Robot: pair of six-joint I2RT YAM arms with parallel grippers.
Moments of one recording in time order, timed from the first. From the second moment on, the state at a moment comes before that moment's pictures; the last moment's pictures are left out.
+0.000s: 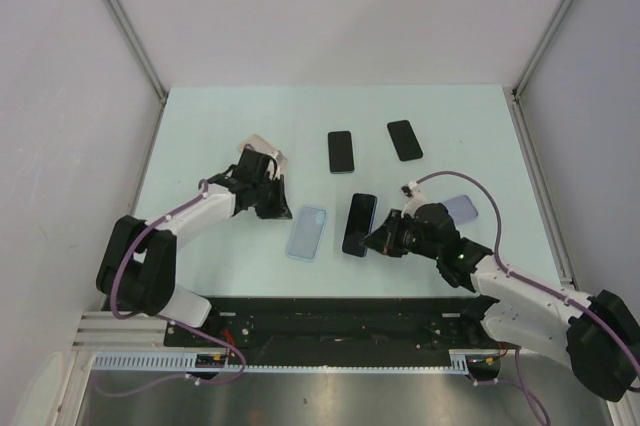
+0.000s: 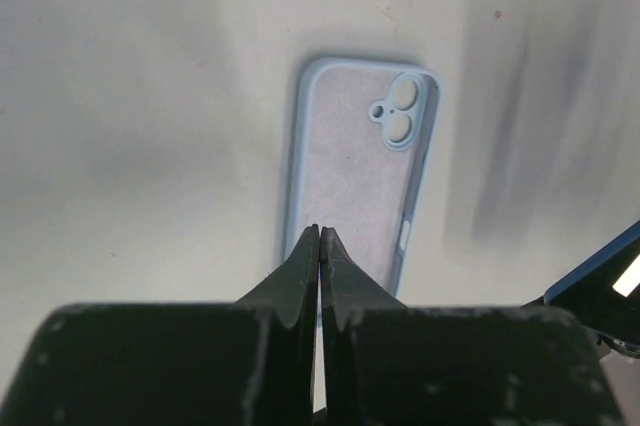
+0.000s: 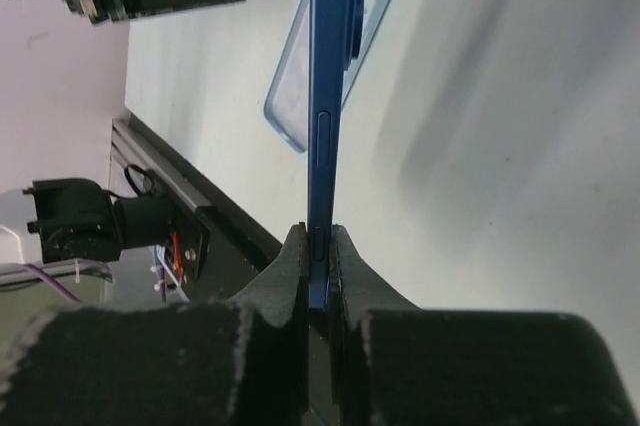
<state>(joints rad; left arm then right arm) -0.41 1.47 0.87 -0.40 0.24 -0.47 0.69 0.93 0.38 0.10 -0.24 0.85</state>
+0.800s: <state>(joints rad) -0.57 1.47 0.62 -0.13 0.29 -0.60 0.72 1.30 0.50 0.28 -0.38 0.96</state>
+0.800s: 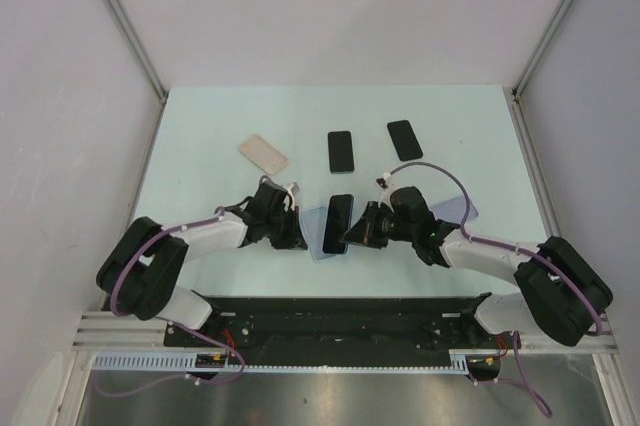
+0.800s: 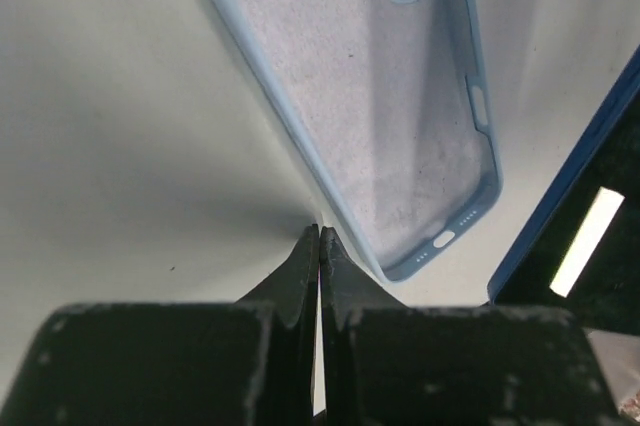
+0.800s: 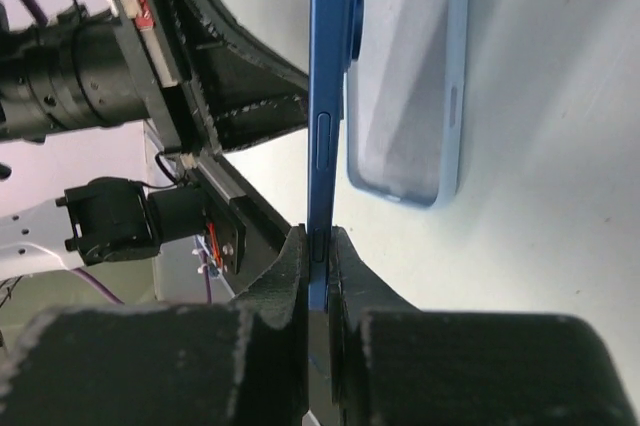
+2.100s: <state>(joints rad) -0.51 1.55 0.67 -0.05 0.28 -0.56 0.61 1.78 0.85 0.04 -0.78 0.67</state>
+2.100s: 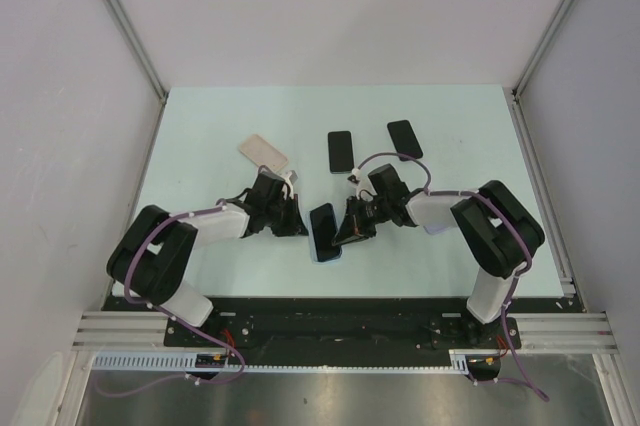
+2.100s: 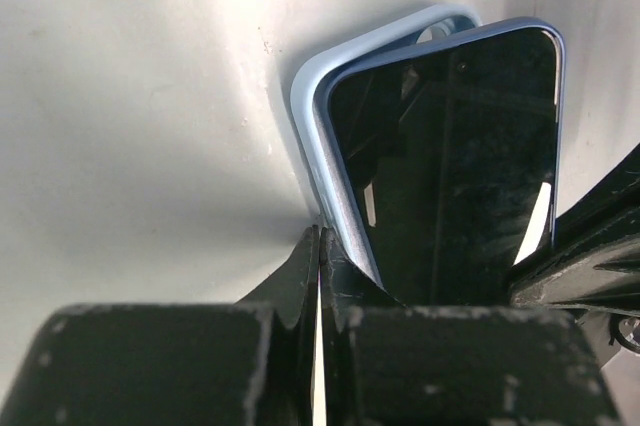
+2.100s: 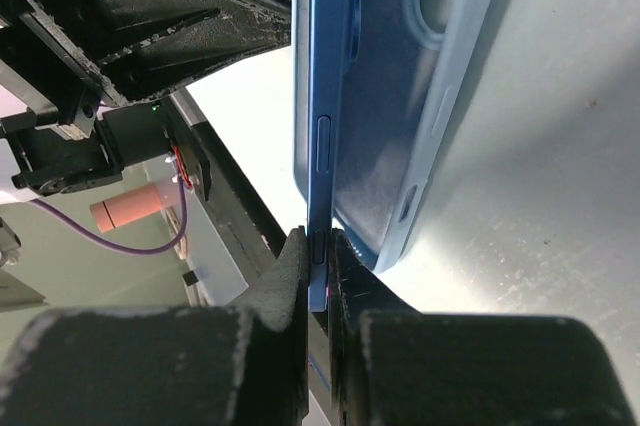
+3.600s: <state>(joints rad) -0.60 1.39 0.70 -0.17 0.22 -0.59 0.57 1.72 0.85 -0.09 -0.63 0.75</state>
